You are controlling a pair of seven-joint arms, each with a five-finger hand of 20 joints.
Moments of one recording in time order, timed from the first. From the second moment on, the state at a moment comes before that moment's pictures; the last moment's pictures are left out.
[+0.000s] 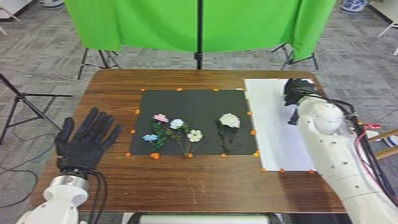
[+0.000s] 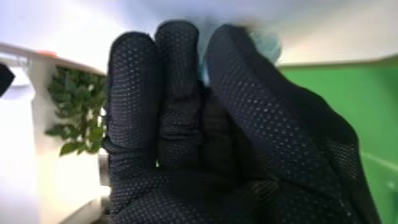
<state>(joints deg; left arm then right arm) 122.6 -66.3 -96.4 -121.5 1.2 11.7 9.5 -67.2 -65.1 76.2 -72.1 -149.3 -12.0 13.2</state>
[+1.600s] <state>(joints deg) 122.5 -67.8 -98.5 -121.8 -0.2 11.6 10.7 -96.8 -57.2 70.8 -114.4 -141.9 -13.2 11.2</state>
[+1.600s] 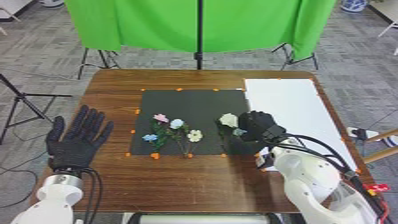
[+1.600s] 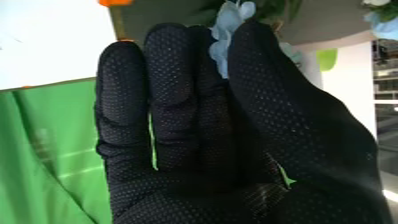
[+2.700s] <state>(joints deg) 123.4 -68.1 -102.1 -122.7 -1.2 13.7 13.4 -100.3 -57.0 73.6 -119.6 -138.7 -16.7 18.2</state>
